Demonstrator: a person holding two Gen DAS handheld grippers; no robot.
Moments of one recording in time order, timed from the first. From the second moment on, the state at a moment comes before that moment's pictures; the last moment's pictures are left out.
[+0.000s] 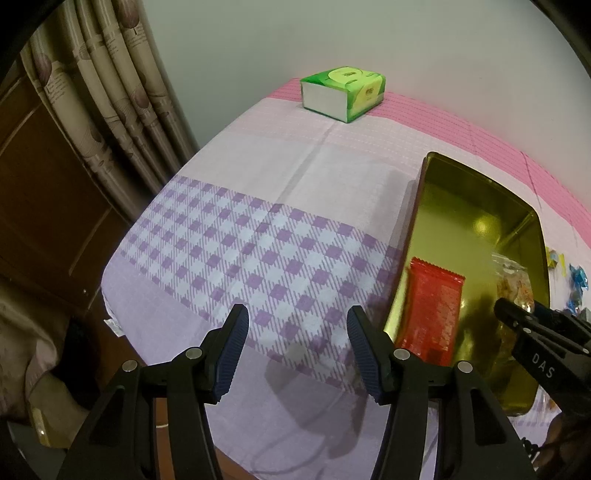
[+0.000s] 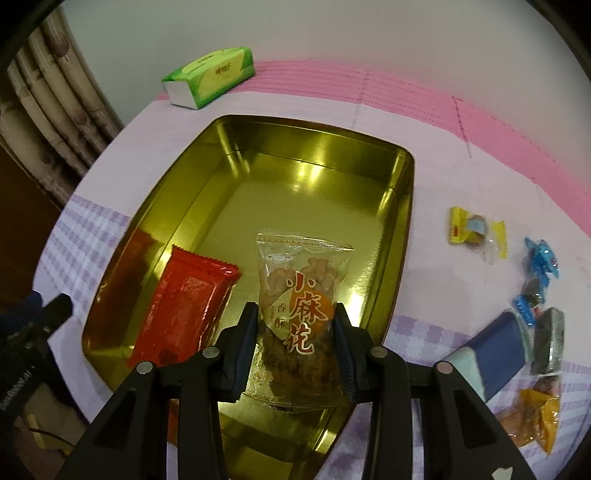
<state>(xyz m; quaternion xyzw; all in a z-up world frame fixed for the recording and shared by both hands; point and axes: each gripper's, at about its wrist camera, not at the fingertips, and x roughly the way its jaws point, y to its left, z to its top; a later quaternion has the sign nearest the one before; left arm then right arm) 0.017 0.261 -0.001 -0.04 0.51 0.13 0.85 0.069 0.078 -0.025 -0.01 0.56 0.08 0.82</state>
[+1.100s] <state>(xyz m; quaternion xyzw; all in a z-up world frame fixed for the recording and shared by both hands) 0.016 0.252 -0.001 -0.03 0.51 0.12 0.85 0.045 0.037 0.028 -0.02 0.52 0.10 0.85</state>
